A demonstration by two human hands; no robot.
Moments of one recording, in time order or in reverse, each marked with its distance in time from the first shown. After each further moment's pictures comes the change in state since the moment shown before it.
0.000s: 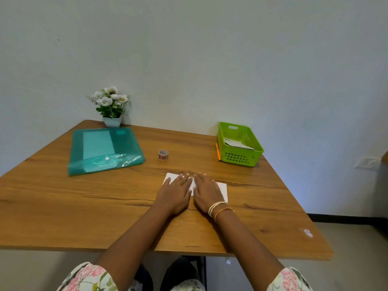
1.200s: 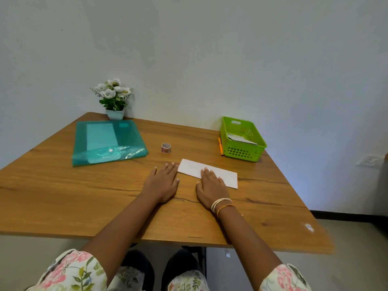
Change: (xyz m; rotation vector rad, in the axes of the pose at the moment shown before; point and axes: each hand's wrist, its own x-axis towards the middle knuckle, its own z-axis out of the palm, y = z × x) left_hand -0.007 -0.039 -0.013 0.027 -0.015 -0.122; right_hand -0.005 0.008 0.010 -0.025 -0.053 0.100
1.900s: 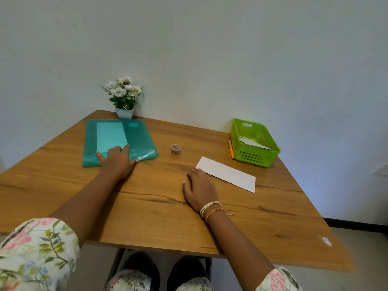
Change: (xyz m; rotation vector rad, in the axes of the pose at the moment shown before) left_hand 0.016 -0.153 -0.042 0.038 0.191 -0.465; right_hand 0.014 -0.061 0.012 0.115 0.255 -0.209
